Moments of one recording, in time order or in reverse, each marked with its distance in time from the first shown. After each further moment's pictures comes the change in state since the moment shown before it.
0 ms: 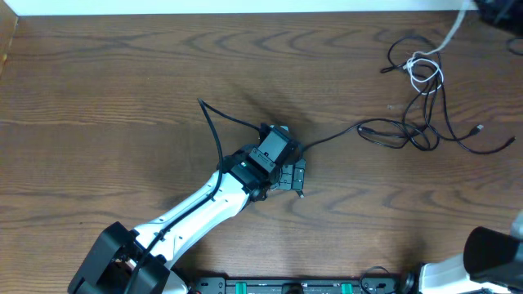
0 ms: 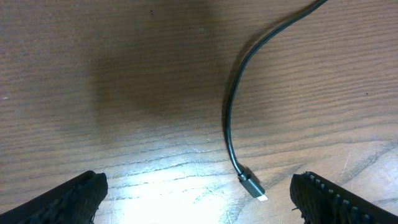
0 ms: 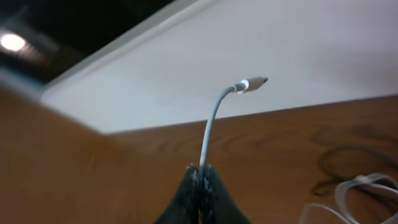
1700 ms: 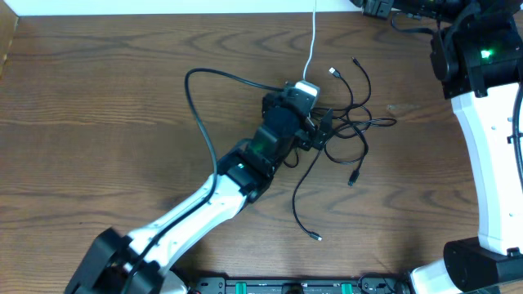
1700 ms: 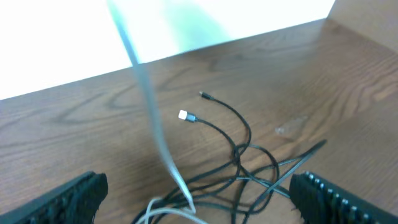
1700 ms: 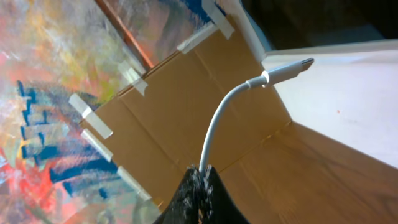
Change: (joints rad) left arm 0.000 -0.013 0.000 0.724 -0.116 0.422; right arm 0.464 0.000 0.000 0.723 -0.337 0.501
